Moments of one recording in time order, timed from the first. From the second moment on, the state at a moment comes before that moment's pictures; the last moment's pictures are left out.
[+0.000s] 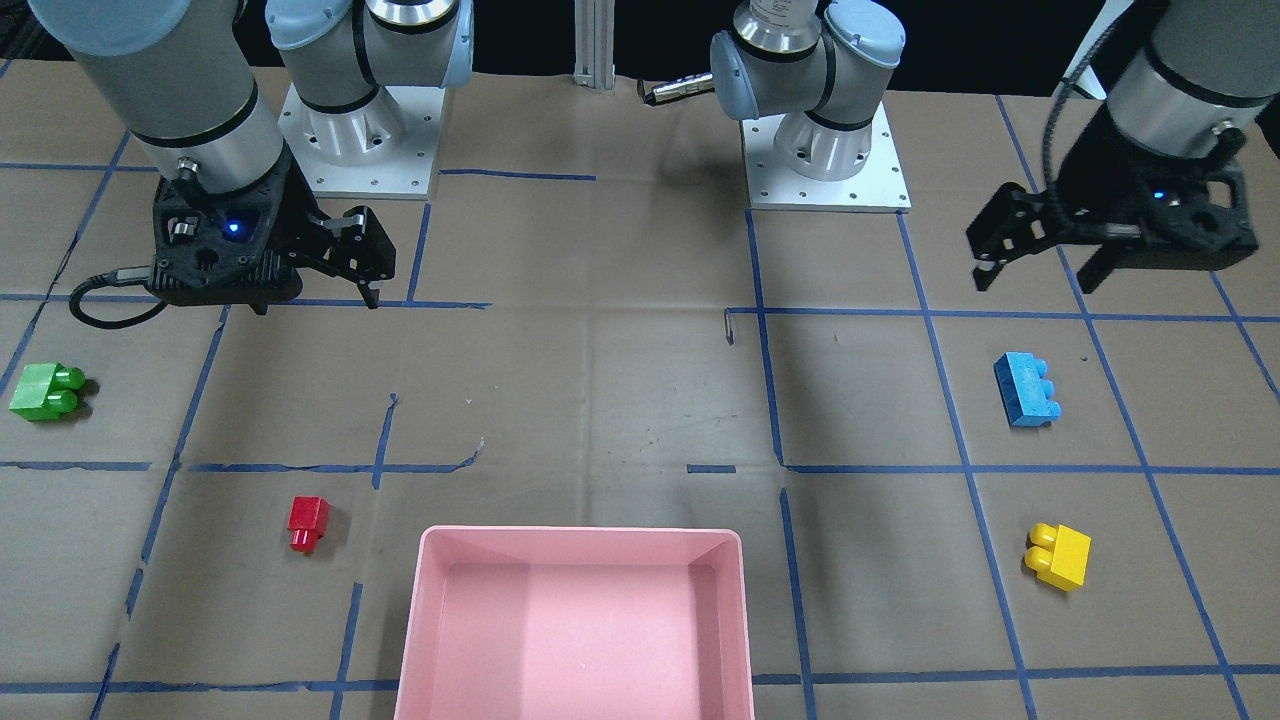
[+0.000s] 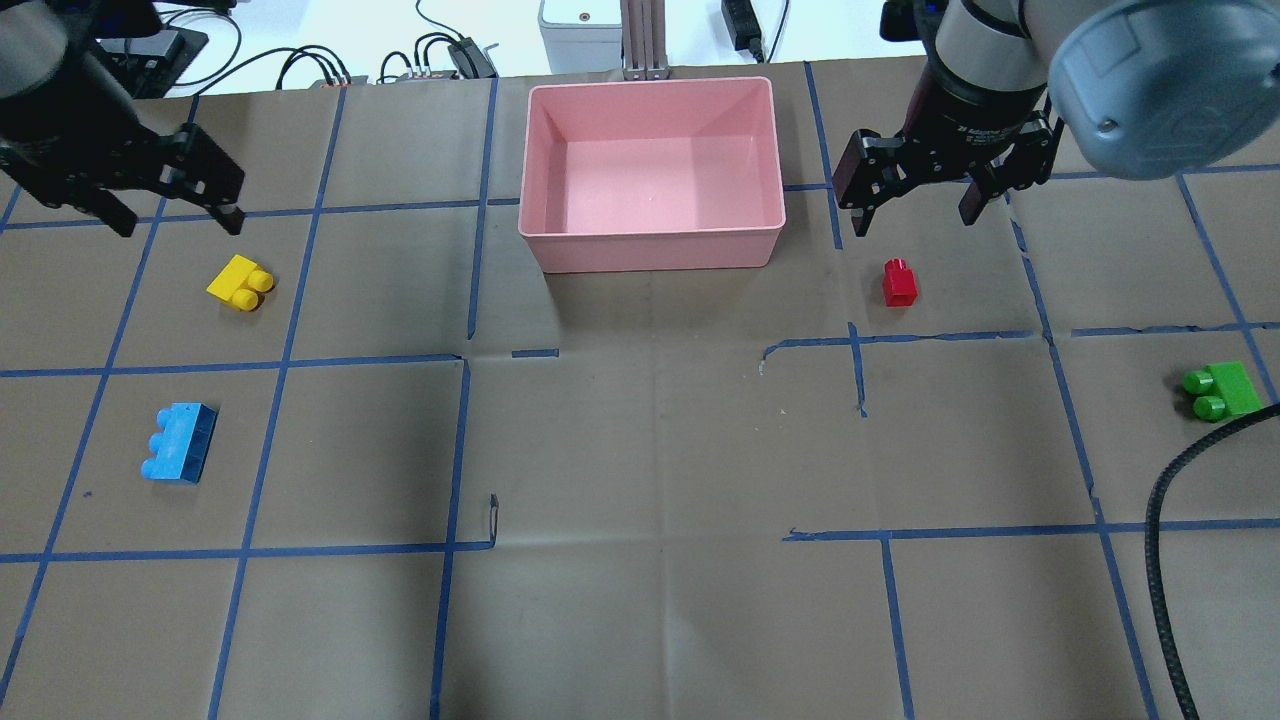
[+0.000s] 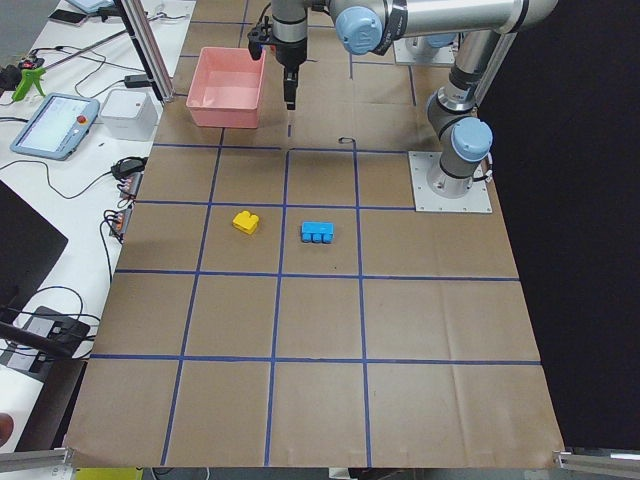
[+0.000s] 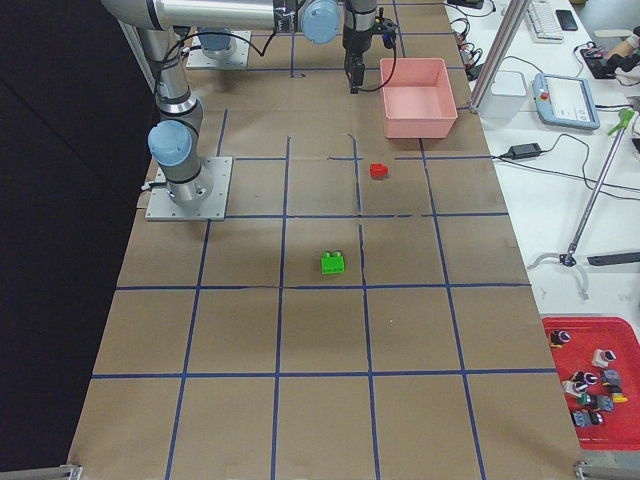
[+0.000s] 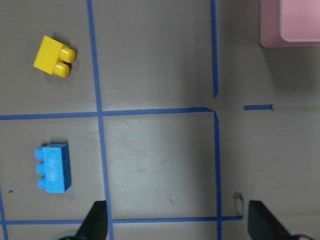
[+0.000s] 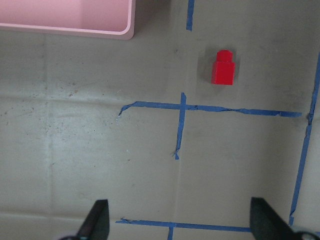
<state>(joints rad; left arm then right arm) -1.21 -1.59 -1.54 -1.55 1.59 0.35 1.60 -1.49 1.56 -1.63 -1.56 -0.05</state>
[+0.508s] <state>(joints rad) -0.92 -1.71 -1.55 -1.43 1.57 0.60 1.54 -1.48 1.56 -1.63 -1.56 -0.18</state>
